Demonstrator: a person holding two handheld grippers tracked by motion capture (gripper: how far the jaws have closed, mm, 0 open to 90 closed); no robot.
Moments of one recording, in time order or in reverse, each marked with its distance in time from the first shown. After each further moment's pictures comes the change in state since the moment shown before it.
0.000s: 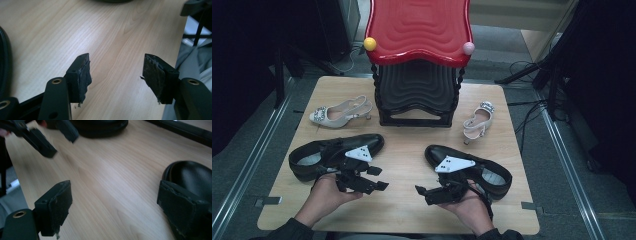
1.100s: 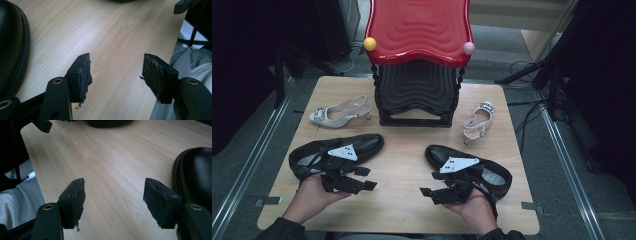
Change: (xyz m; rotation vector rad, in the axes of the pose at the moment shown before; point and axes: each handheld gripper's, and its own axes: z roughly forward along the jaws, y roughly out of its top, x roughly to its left) left arm 0.011 -0.015 -0.029 -0.026 -0.025 -0.119; right arm -0.009 -0.002 -0.005 0.048 0.112 0.021
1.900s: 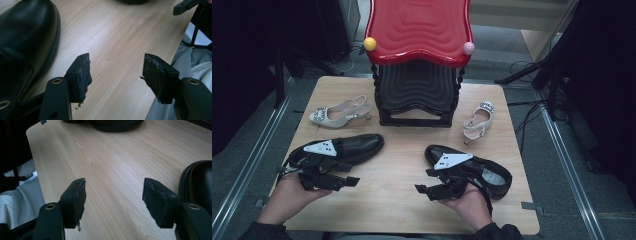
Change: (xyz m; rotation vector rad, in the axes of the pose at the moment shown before) left arm 0.008 -0.009 -0.045 -0.010 0.077 -0.030; right arm -0.002 0.012 0.012 -0.001 0.037 -0.034
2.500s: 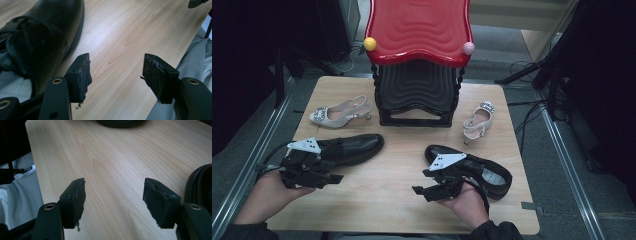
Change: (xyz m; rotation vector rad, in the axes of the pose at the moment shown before) left arm 0.017 -0.012 -0.028 0.046 0.085 -0.034; right arm 0.002 0.002 0.010 0.039 0.008 -0.041
